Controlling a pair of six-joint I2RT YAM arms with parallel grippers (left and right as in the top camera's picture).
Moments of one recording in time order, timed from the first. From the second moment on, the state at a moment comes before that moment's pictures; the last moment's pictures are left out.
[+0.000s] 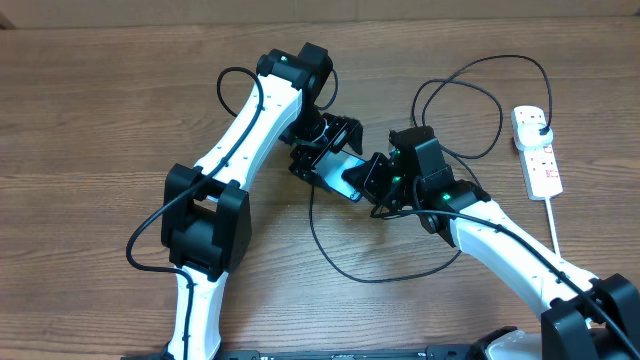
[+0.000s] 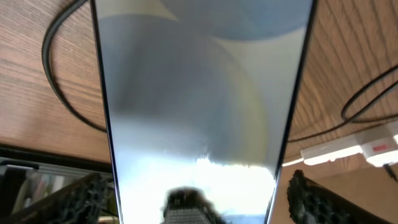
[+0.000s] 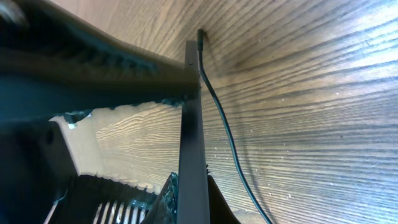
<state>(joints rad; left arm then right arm) -0.43 2.22 2.00 -1.40 0.59 -1.28 0.45 1.50 0.84 -0.14 -0.42 1.07</state>
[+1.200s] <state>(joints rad) -0.33 2.22 2.01 -0.44 1.23 -1.12 0.31 1.39 0.84 0.37 -0.19 1.63</state>
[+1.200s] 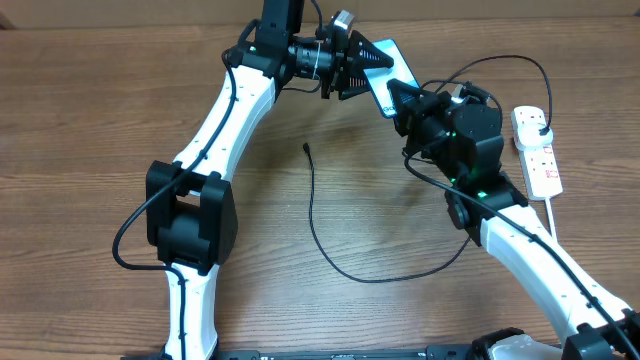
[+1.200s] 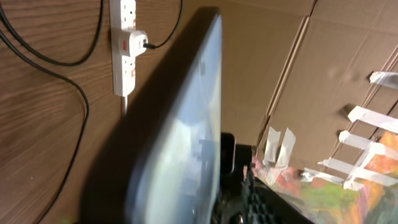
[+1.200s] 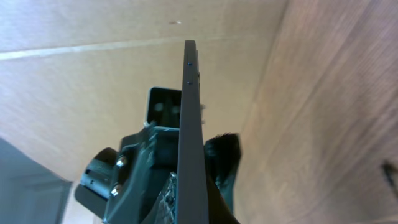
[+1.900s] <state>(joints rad) -0.35 2.22 2.01 -0.29 1.08 -1.31 0.35 1.43 0.84 0.45 -0.06 1.83</state>
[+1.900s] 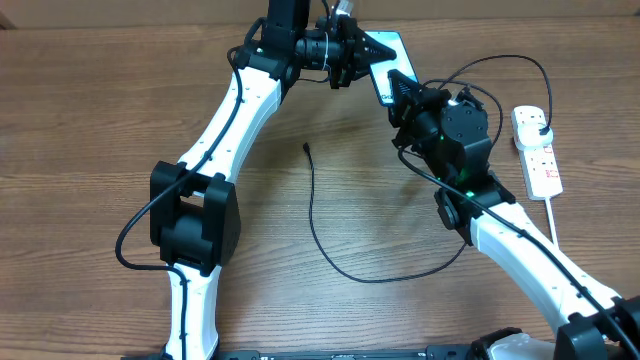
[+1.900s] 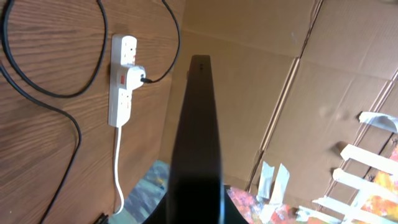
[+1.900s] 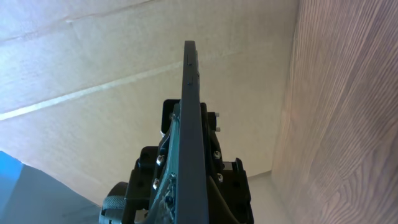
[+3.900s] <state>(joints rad) 0.20 2.22 2.01 -1.66 1.42 0.34 0.35 1.67 1.36 -0.73 -0.35 0.51</state>
